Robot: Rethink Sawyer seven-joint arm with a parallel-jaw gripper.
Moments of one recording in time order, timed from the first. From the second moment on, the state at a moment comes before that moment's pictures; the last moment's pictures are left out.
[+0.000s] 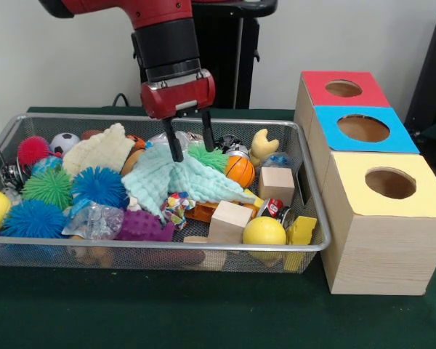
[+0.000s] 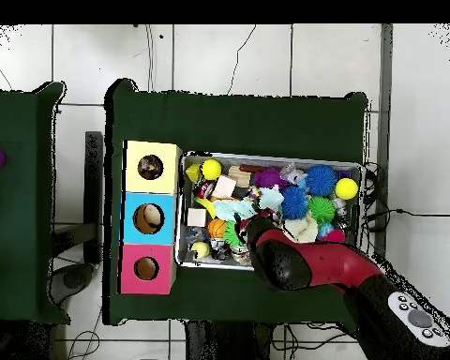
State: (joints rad) arm -0.86 -0.62 0.53 1.99 -0.55 0.08 1.21
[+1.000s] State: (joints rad) arm -0.87 -0.59 0.53 1.99 -0.55 0.08 1.21
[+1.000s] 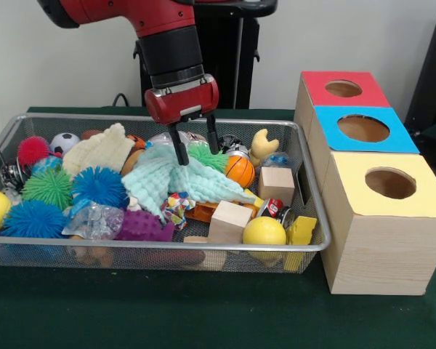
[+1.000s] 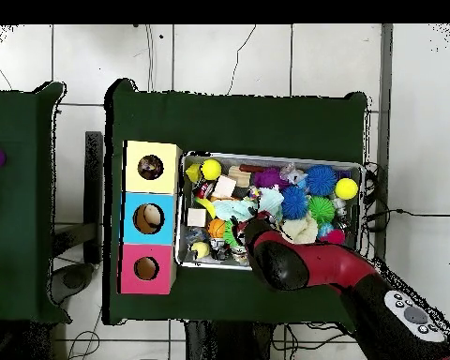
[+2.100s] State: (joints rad) arm -0.81 -0.67 0.53 1.98 -0.41 0.08 1.21
